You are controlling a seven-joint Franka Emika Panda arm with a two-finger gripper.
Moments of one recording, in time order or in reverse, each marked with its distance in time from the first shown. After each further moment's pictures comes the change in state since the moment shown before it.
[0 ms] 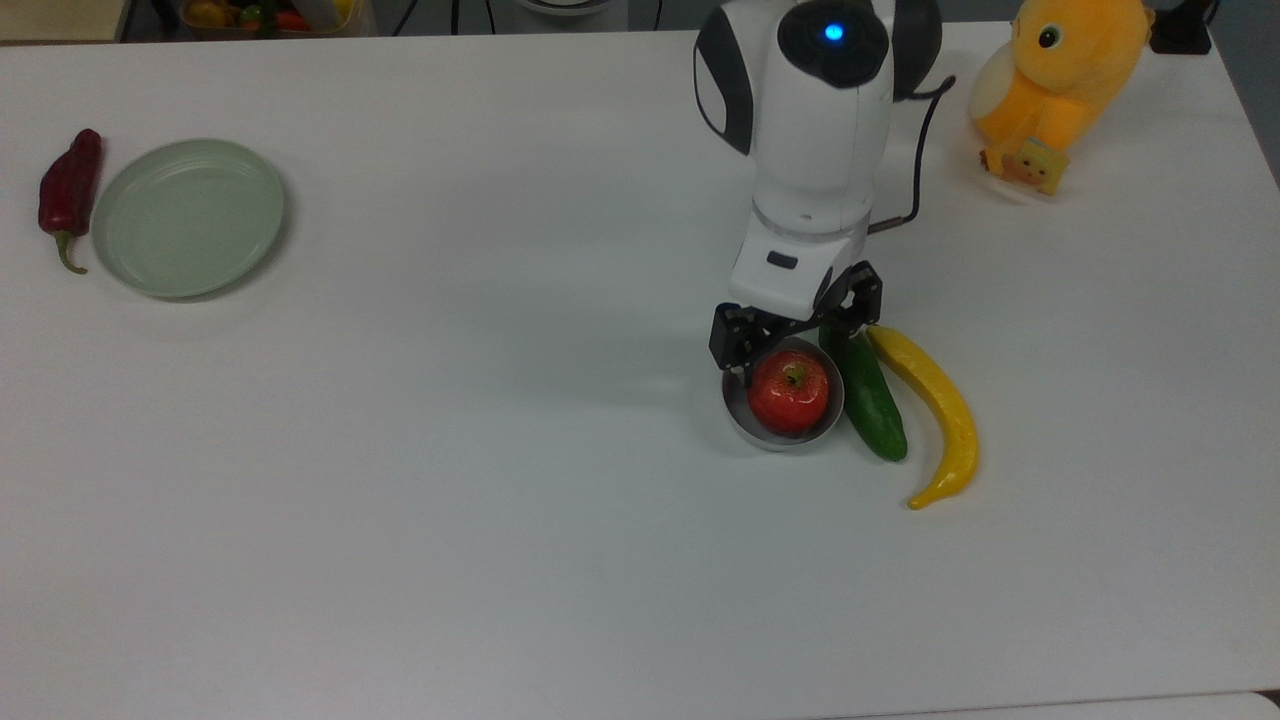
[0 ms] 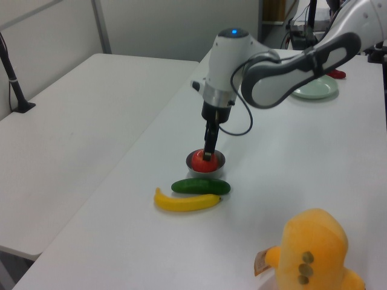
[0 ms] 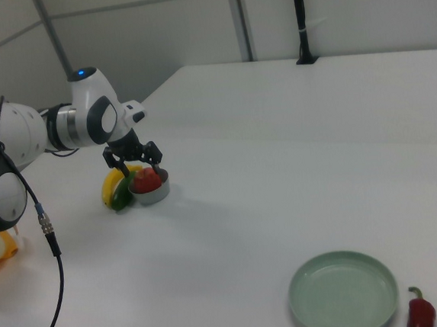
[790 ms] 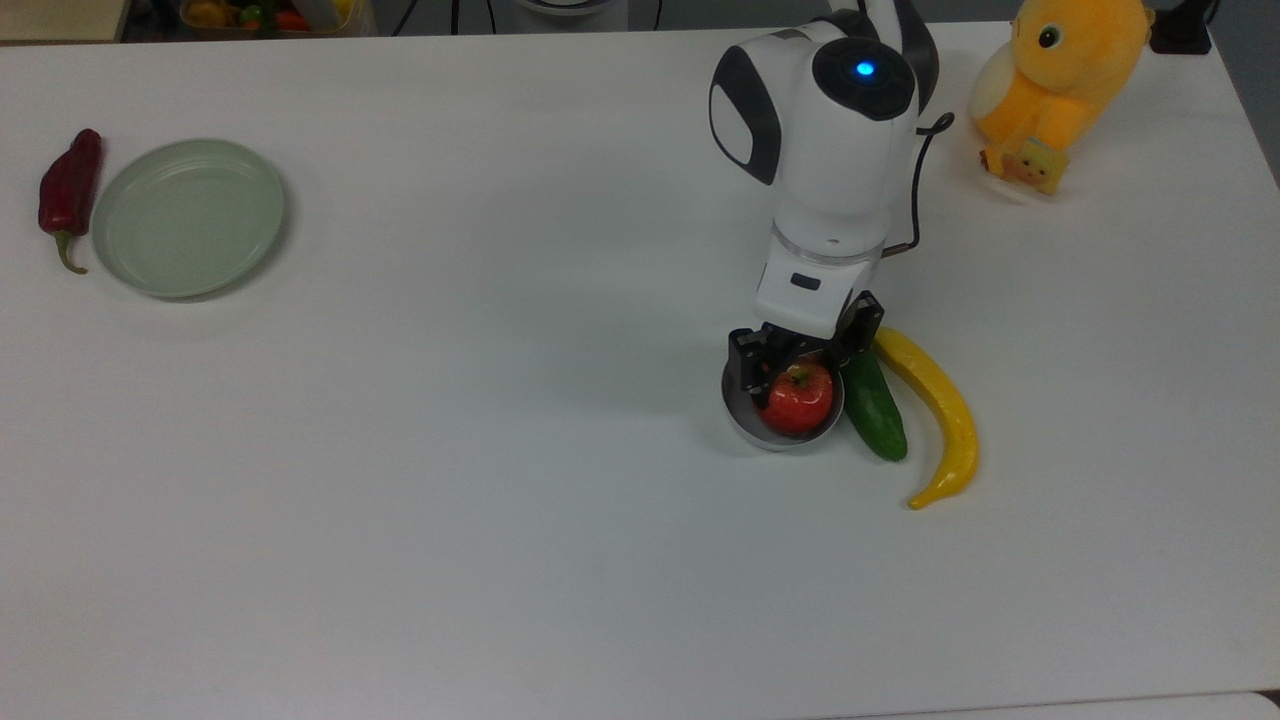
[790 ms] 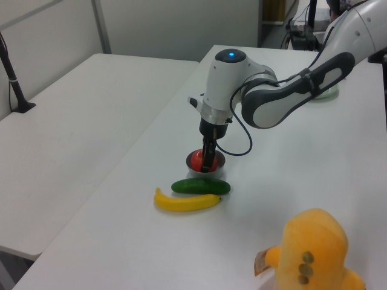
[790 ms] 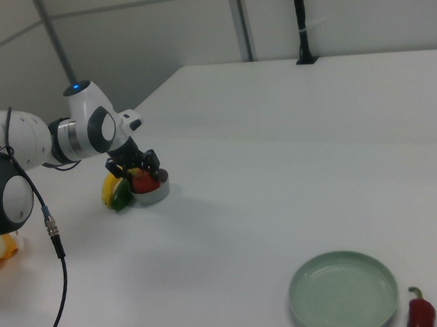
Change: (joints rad) arm 0.002 0.052 0.030 0.004 -0.127 0.057 0.057
